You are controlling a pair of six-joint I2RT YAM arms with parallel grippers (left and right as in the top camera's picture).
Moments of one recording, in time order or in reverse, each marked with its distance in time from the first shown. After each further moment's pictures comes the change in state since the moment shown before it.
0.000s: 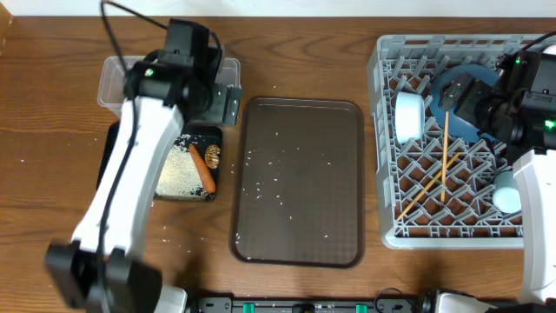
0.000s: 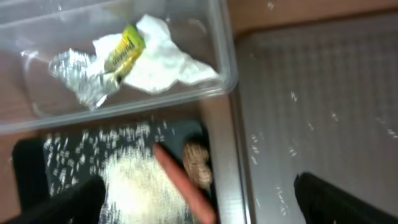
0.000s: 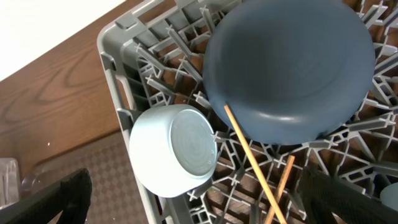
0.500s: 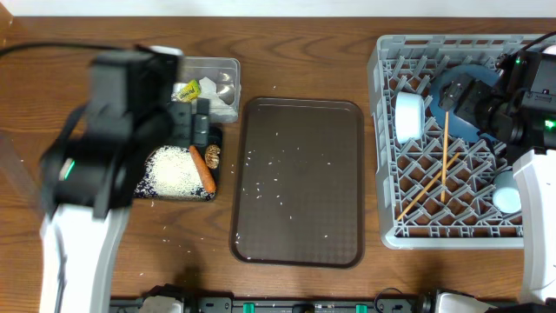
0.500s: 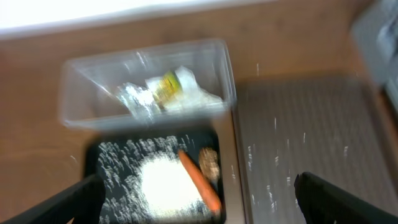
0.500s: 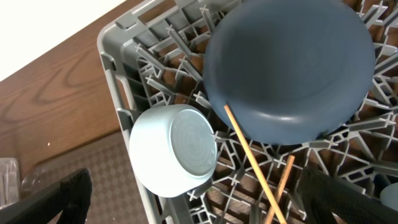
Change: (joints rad) left arm 0.050 -0.420 -0.021 -0.003 -0.009 0.000; right arm 0.000 0.000 0.000 0.000 0.000 0.000
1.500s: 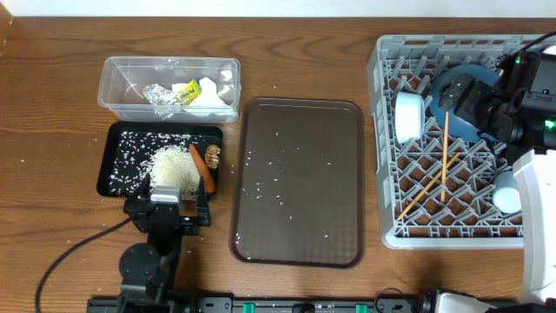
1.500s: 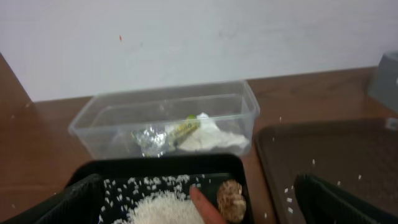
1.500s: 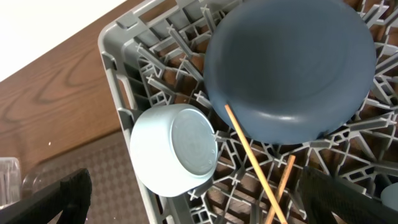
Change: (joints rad) left arm 0.040 -1.180 -1.422 0.855 -0.022 0.053; right arm 0.000 0.000 0.000 0.000 -0.003 0.000
